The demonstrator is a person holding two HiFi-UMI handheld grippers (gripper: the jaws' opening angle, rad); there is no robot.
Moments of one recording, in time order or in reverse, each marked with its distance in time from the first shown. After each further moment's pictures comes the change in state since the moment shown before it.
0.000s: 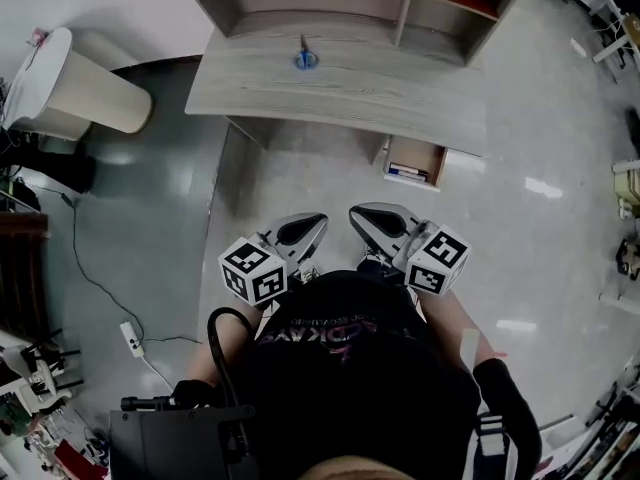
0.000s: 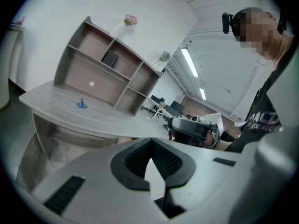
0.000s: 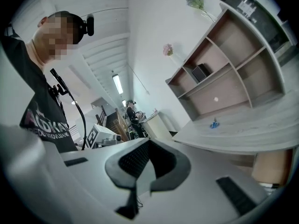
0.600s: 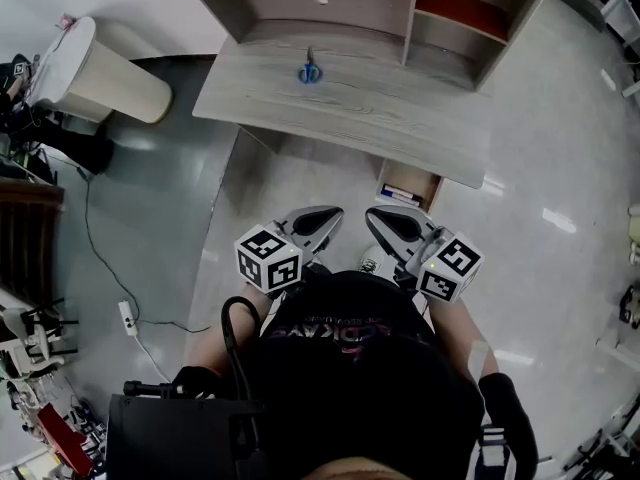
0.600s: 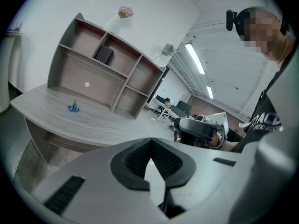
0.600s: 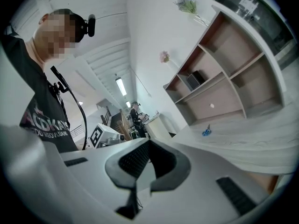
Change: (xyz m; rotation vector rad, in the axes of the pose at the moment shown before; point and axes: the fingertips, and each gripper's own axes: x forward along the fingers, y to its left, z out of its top) left arm 0.091 -0.007 0.028 0.000 -0.007 0.084; right arm -0.052 -0.067 0.036 -0.005 0.005 0.062
